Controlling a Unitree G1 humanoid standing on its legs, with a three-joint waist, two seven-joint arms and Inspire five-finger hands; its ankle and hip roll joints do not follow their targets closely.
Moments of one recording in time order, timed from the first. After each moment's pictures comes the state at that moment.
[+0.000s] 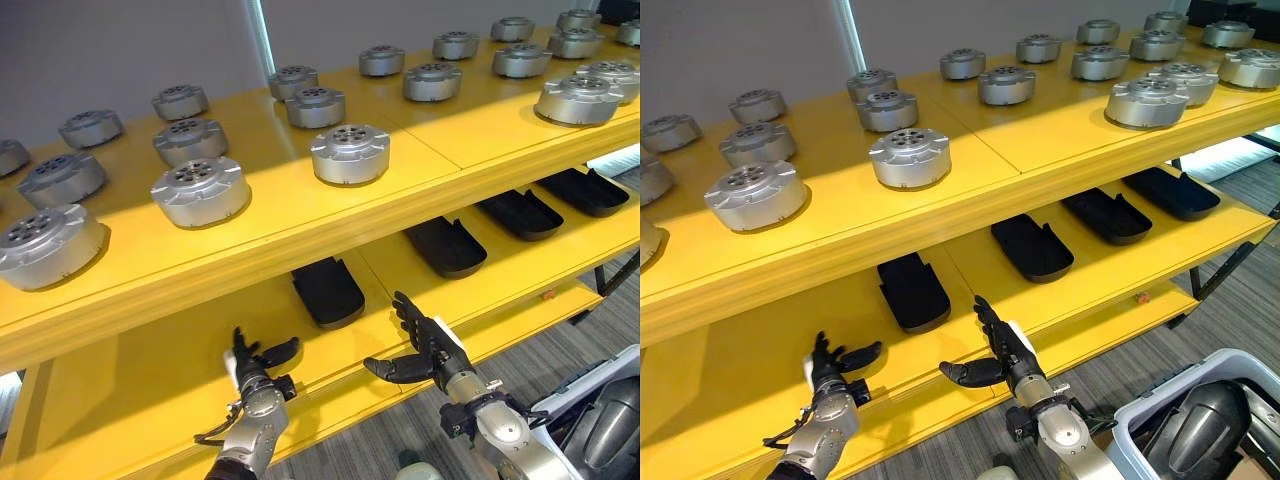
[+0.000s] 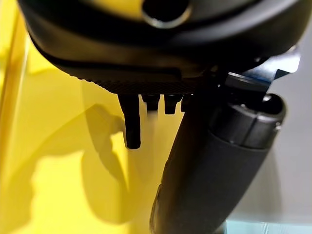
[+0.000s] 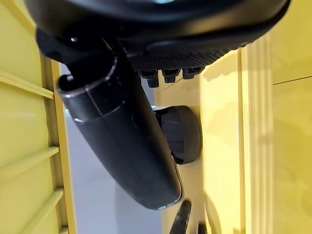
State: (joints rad) left arm -0.02 0.16 -0.16 0.40 -0.48 0.02 0.89; right arm 0.20 -0.48 0.34 -0.24 0.32 0.13 -0.09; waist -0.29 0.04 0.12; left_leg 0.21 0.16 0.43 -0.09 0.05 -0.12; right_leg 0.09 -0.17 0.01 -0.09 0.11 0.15
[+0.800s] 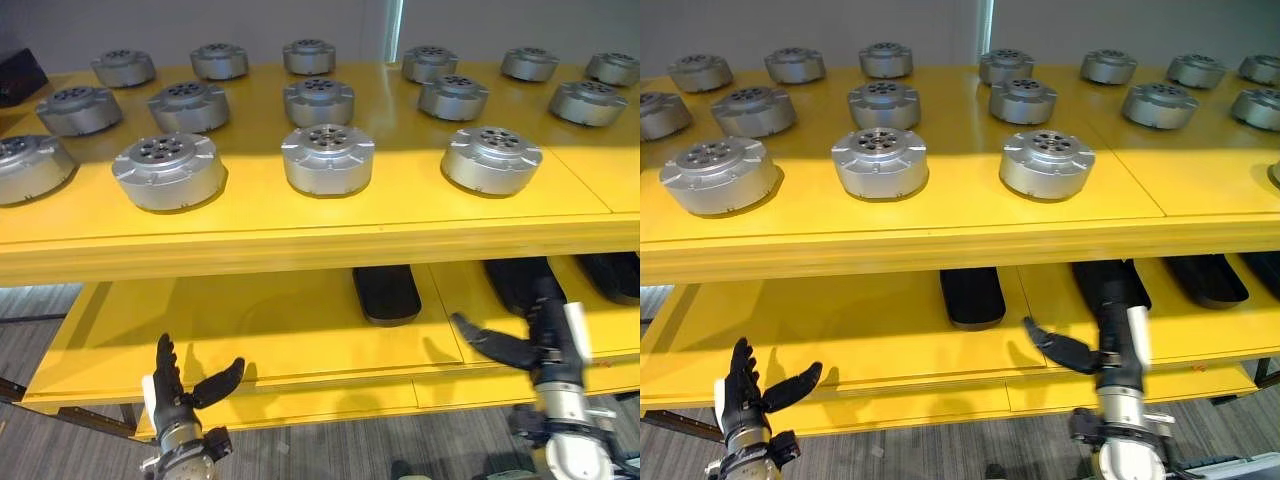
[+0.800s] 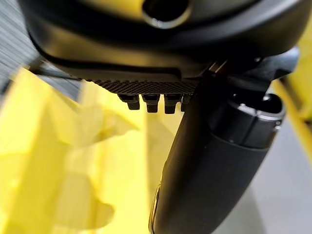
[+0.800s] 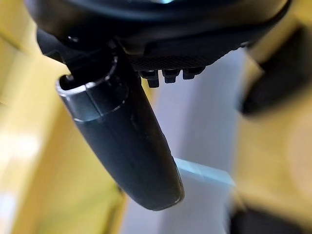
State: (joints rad) left arm 0.47 0.31 -0.02 -0.09 -0.34 -0.04 0.60; right arm 0.47 -0.46 -0.10 -0.44 0.16 -0.27 -0.47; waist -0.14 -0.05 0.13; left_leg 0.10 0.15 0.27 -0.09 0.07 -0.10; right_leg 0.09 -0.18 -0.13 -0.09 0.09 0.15
